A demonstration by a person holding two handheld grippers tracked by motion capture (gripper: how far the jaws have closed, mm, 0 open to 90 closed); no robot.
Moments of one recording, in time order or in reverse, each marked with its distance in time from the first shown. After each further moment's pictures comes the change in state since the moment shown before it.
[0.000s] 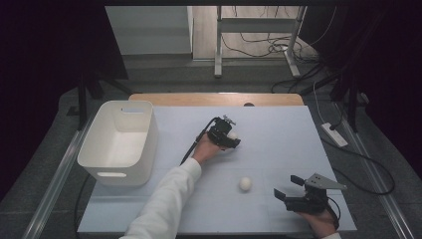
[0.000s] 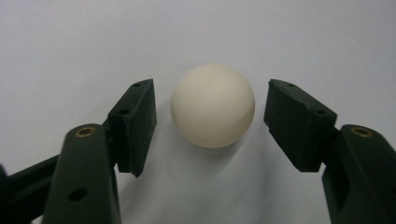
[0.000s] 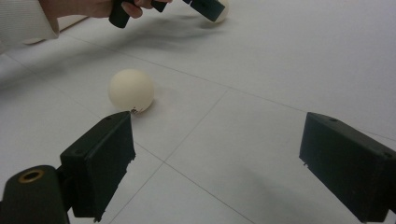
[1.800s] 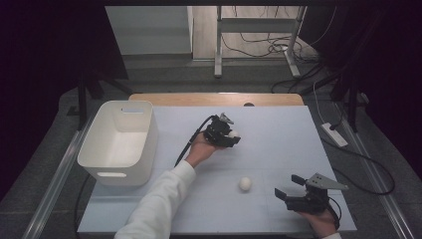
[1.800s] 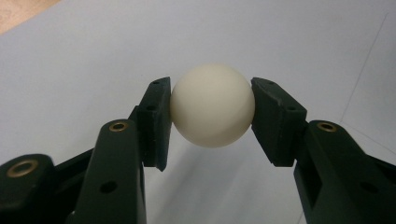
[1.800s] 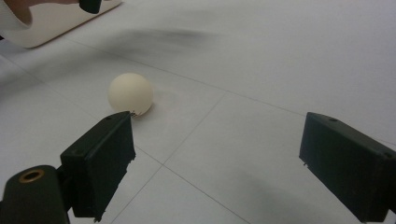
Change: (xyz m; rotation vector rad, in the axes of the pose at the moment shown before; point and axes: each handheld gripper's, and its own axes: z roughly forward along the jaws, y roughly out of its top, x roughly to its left) left arm -0.015 -0.001 -0.050 -0.102 -0.056 0.062; right arm -0.001 0.001 -0.002 -0.014 -0.004 0.005
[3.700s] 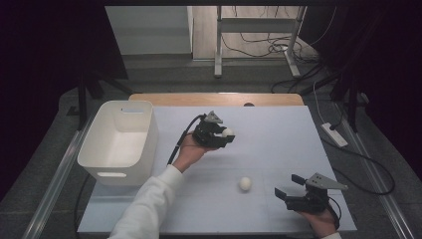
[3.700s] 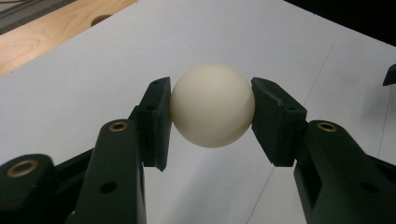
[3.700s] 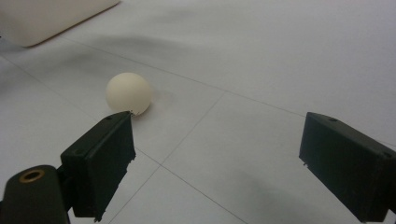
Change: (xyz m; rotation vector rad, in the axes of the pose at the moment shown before) left arm -0.007 -0.010 -0.050 -0.108 -0.022 0.000; right arm 0.000 0.000 0.001 0.002 -0.006 -0.004
